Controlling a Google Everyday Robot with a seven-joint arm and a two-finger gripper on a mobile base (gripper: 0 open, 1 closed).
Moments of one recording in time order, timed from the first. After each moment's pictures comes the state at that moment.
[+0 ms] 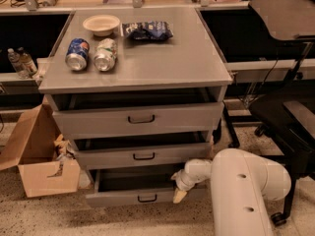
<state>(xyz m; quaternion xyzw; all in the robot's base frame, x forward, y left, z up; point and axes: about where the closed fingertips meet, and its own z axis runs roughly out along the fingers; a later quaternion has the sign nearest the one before) 0.617 -0.118 0.167 -0.70 0.69 0.08 0.18</state>
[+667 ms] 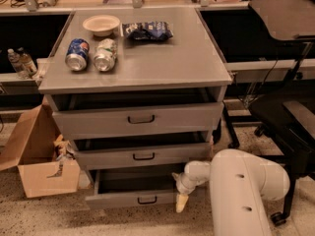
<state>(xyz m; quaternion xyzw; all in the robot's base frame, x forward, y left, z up) 0.599 -0.115 0.159 -0.70 0.69 0.10 0.16</state>
